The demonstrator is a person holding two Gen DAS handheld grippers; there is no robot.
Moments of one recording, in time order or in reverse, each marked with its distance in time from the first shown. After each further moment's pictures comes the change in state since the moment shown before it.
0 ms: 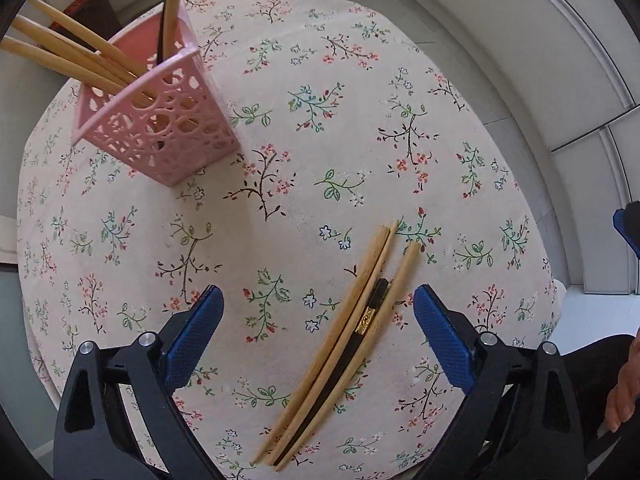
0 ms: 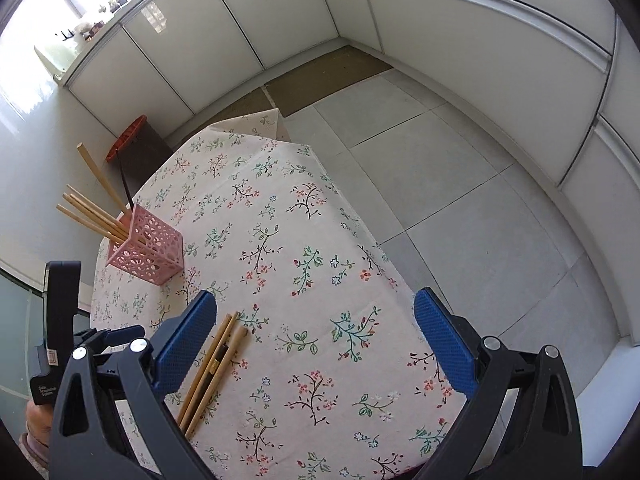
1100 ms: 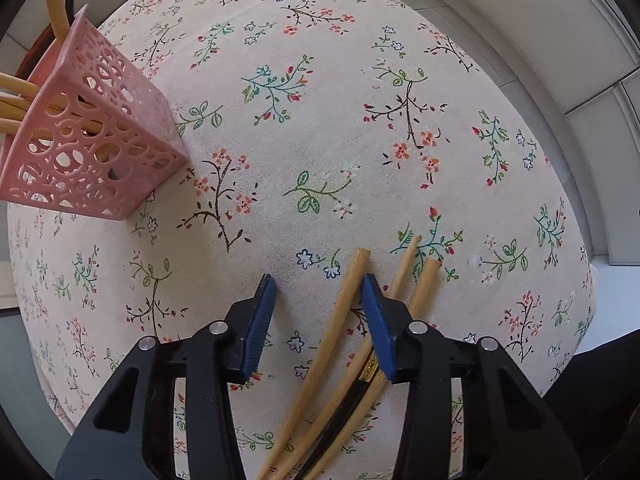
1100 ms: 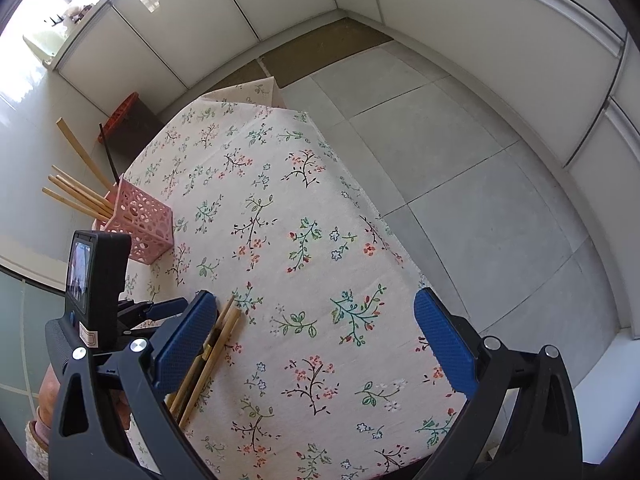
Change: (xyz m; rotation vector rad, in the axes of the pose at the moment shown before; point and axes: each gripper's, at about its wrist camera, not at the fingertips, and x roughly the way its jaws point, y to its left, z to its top) left arm 0.055 -0.027 0.010 0.117 0.044 0.061; right arm 0.024 0.004 -0.003 0.005 0.092 -0.015
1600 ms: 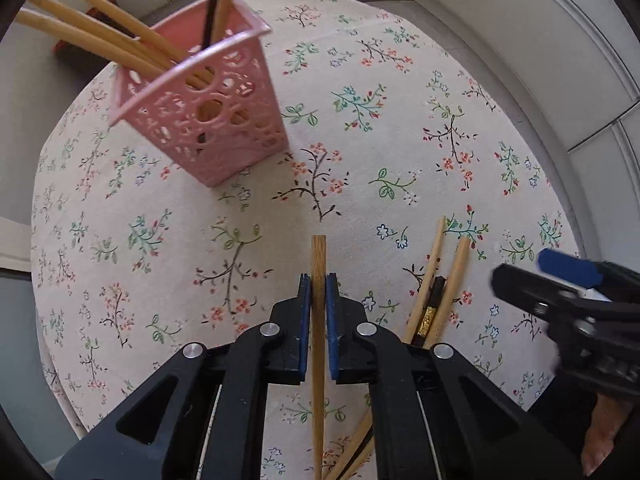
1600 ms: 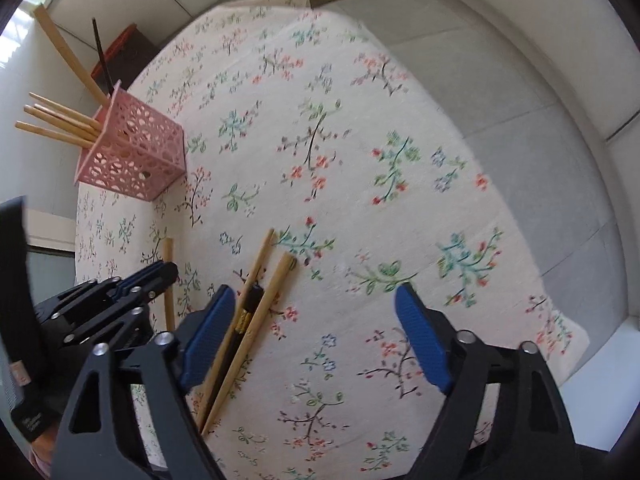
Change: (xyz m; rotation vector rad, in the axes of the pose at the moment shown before) left arm -0.041 0.059 -0.050 -0.101 -0.123 -0.002; right arm 0.085 0.070 -0.024 0.011 0.321 -0.007
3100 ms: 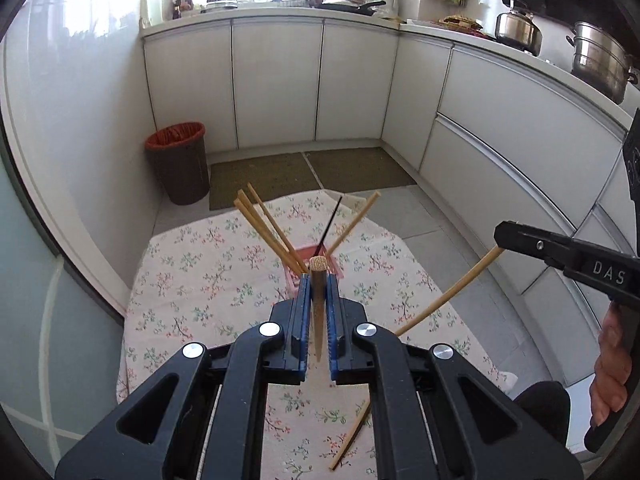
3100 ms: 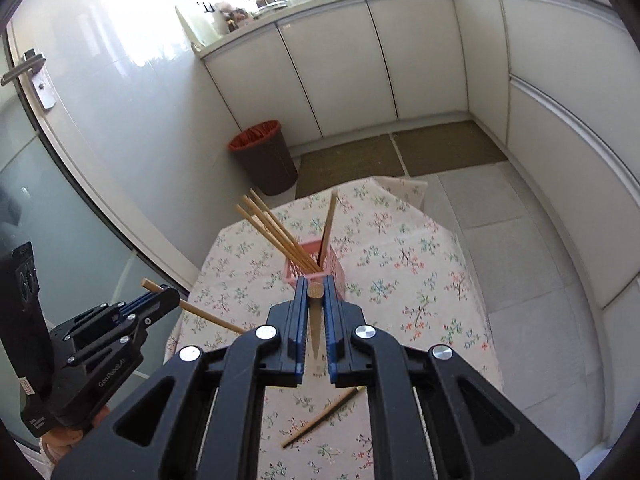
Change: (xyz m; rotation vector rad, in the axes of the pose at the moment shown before) left arm -0.255 0.041 -0.037 -0.145 -0.609 0.028; right arm -0.260 0.109 -0.033 -0.408 -0.557 0.200
